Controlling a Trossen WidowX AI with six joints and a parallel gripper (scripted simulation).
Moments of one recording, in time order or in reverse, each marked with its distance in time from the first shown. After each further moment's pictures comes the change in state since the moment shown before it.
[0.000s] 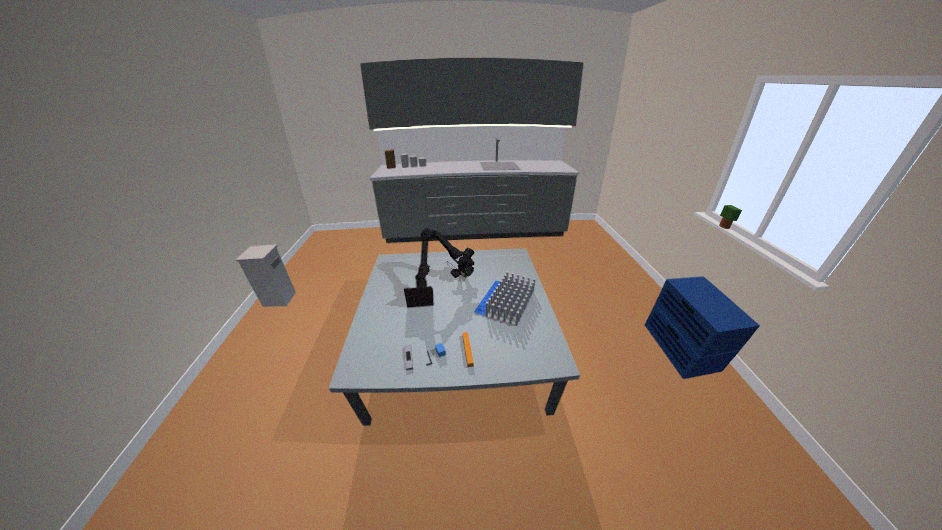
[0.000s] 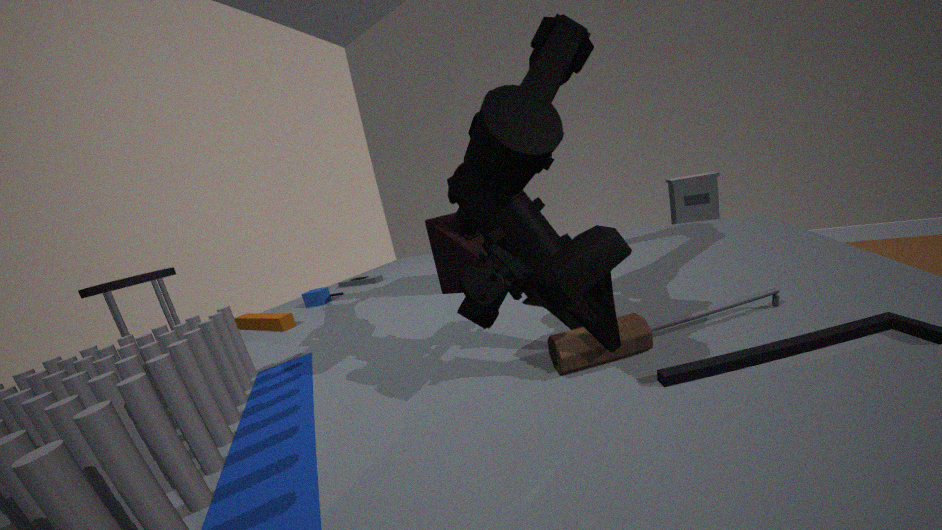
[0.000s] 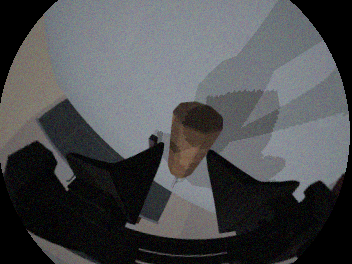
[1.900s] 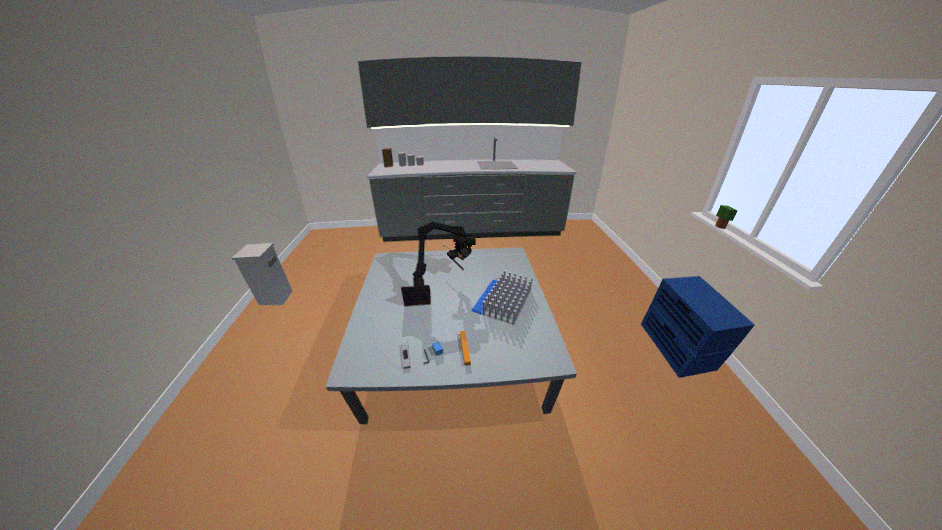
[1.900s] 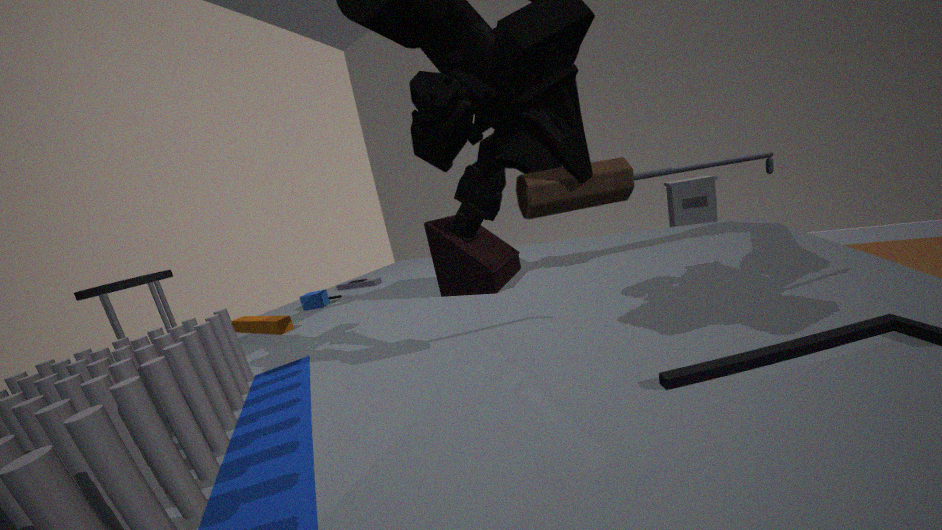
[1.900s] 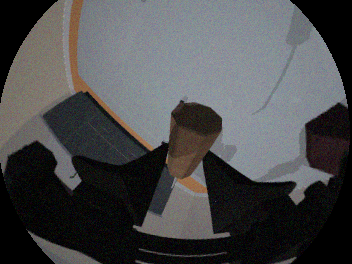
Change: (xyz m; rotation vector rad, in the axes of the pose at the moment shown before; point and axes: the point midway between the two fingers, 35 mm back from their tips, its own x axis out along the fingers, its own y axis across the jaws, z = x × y) arm -0.131 0.040 -0.053 0.005 -0.020 -0.032
